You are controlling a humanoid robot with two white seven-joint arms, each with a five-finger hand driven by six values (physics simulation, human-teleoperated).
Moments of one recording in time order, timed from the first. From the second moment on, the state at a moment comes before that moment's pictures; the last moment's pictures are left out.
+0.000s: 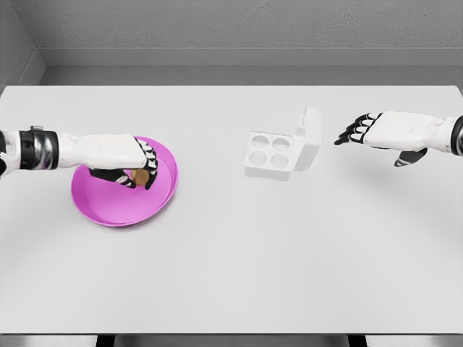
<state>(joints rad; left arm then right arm) -0.85 0.85 -0.96 -1.42 -0.23 -0.61 -0.55 -0.70 -0.90 0.64 -1.42 0.50 -0.61 0.61</state>
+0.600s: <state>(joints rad) -0.92 0.66 -0.96 -1.31 -0.23 -0.61 -0.55 -0.70 -0.90 0.64 -1.42 0.50 -0.61 0.61</state>
